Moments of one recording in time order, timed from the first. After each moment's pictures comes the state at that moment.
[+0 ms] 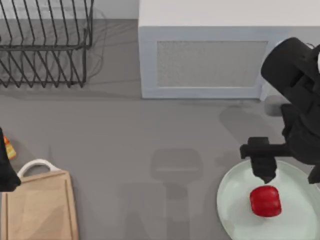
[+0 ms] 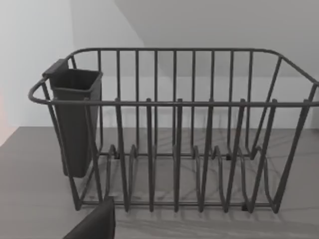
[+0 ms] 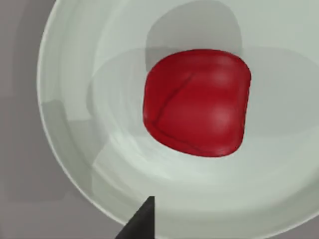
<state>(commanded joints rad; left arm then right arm) 0.00 0.00 0.00 0.00 0.00 0.00 0.56 1.53 1.15 -1.19 0.00 0.57</state>
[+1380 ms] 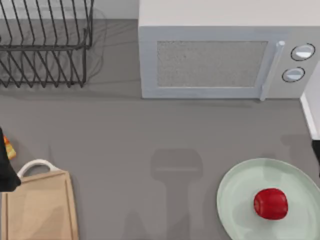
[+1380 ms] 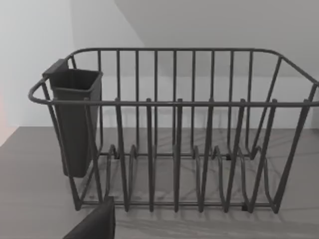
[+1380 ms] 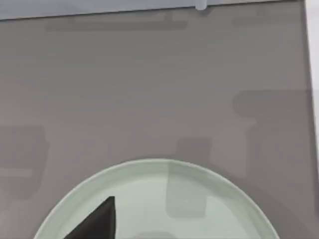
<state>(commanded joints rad) 0.00 0.00 0.00 0.00 0.00 0.00 0.27 0.70 0.56 -0.58 0.00 0.28</state>
